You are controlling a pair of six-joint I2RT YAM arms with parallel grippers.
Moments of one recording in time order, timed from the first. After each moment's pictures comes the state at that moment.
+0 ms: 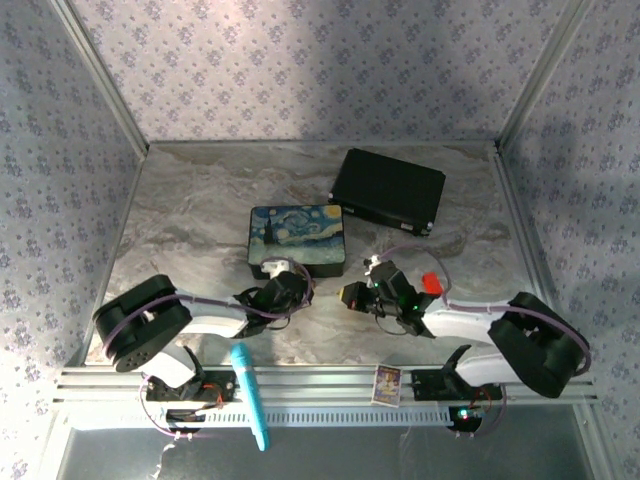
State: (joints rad) left arm -0.98 1.52 0.44 0.38 -0.23 -1.12; right arm 0.78 1.32 0.34 0.35 -0.19 0.96
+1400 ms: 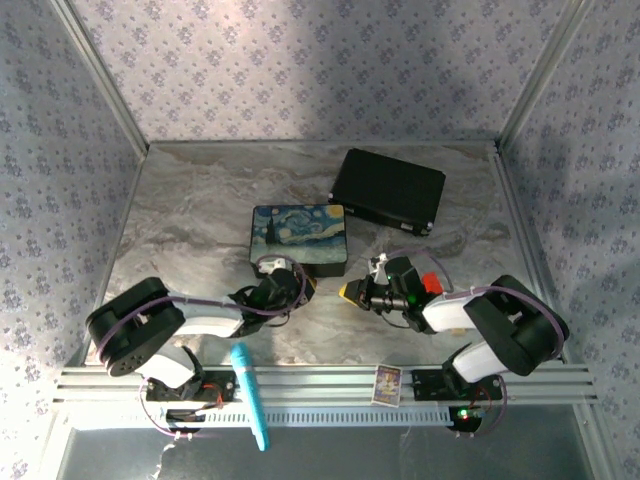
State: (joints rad) left arm -0.95 1.48 0.42 0.40 -0.15 -1.22; right arm 0.62 1.46 0.27 0.63 -0.49 1.12
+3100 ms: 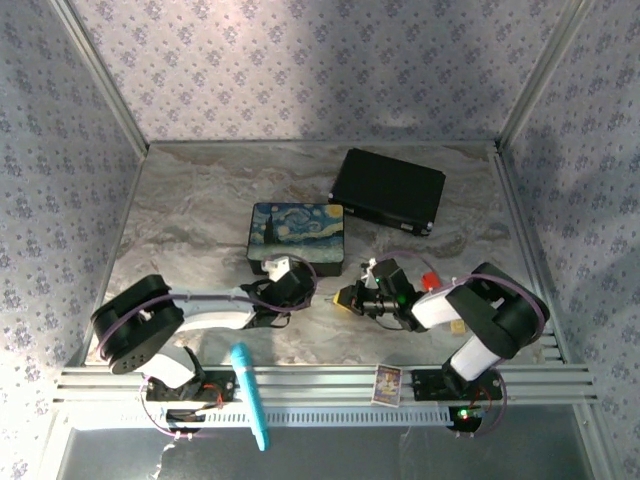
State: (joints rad) left arm -1.00 1.50 0.59 -0.06 -0.33 -1.14; right arm 0.69 1.58 0.32 0.63 -0.46 1.10
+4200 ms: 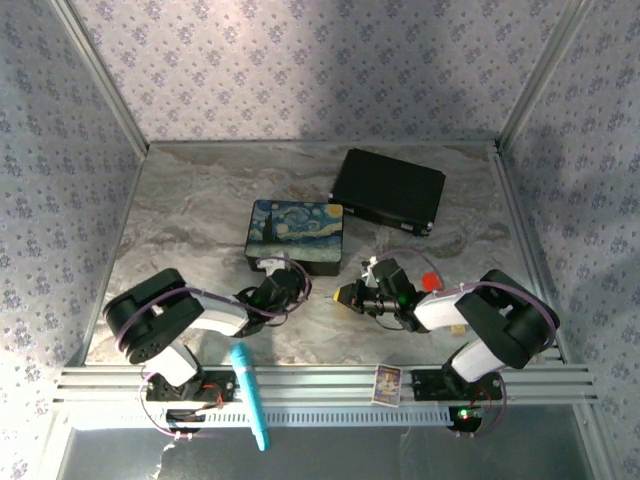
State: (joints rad) left arm -0.92 1.60 0.40 0.56 -0.28 -1.03; right arm 0.71 1.51 0.32 0.58 -0.41 1.09
